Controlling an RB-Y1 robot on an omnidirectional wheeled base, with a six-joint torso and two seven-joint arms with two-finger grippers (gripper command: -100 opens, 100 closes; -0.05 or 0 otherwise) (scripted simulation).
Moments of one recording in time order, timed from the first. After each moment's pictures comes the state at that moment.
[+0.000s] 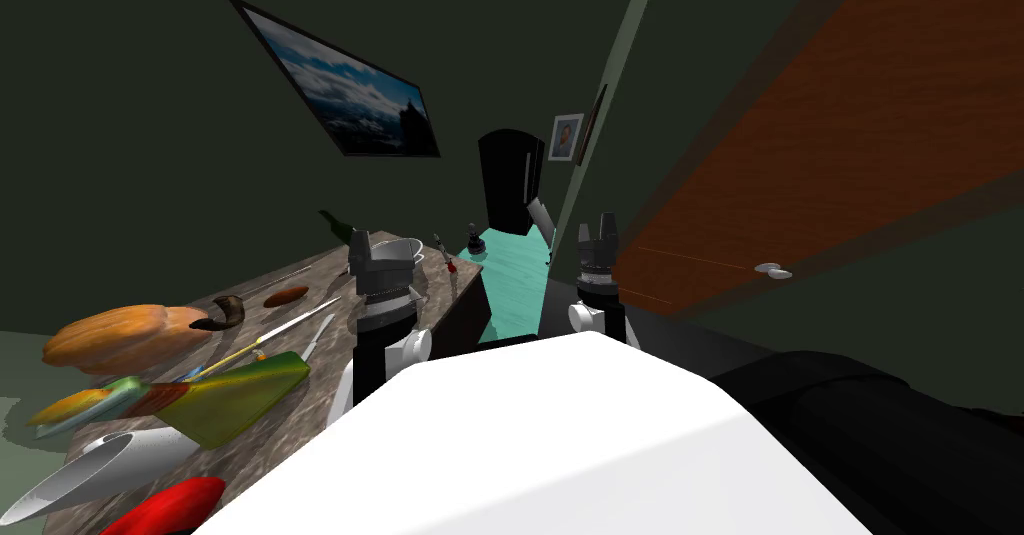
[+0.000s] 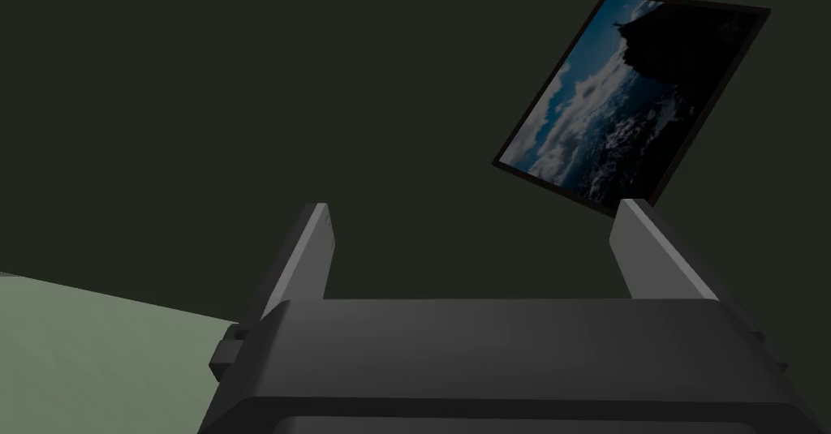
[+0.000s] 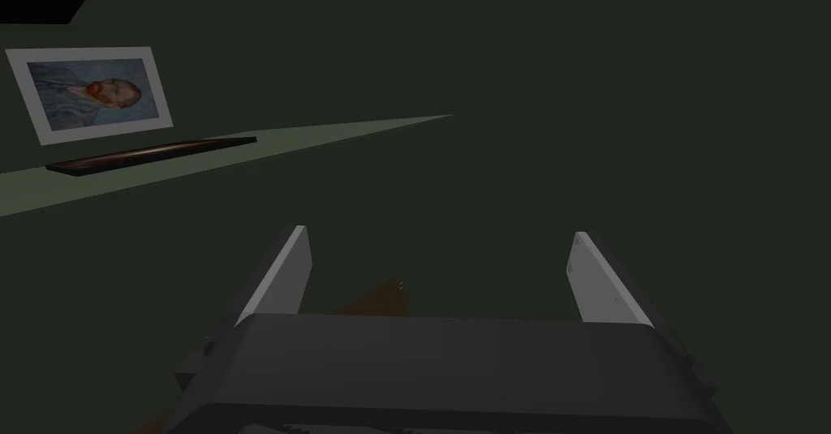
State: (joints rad) left arm 0.48 -0.02 0.01 -2.35 -0.08 -0.42 0.16; right arm 0.46 0.01 0.02 -2.36 0.02 -0.50 0.12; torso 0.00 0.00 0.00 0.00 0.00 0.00
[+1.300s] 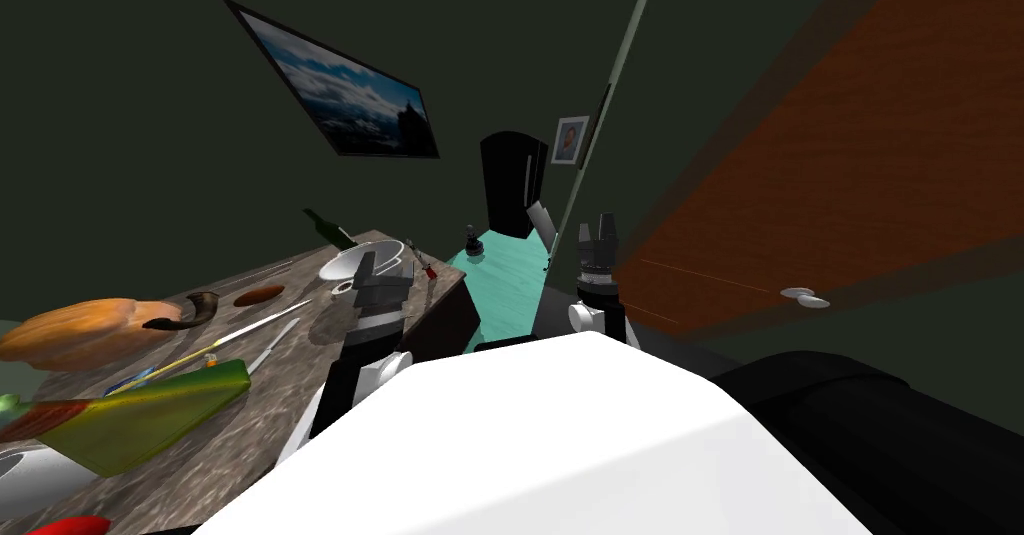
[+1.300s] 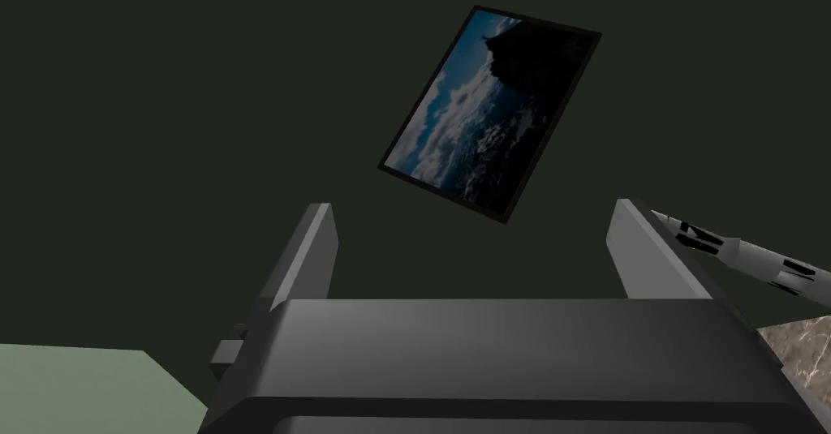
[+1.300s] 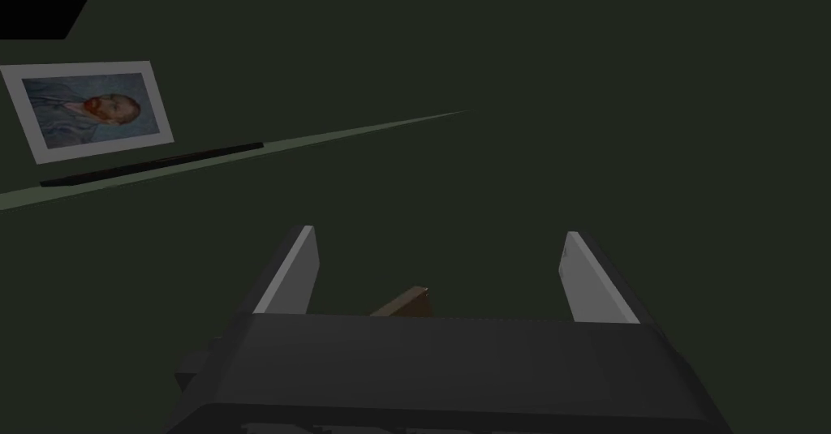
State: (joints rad) left arm 0.59 0.19 0.06 -2.29 0.15 -0.36 0.24; right arm 0.46 0.01 0.02 -2.36 0.02 -0.50 0.12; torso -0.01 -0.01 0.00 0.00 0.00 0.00
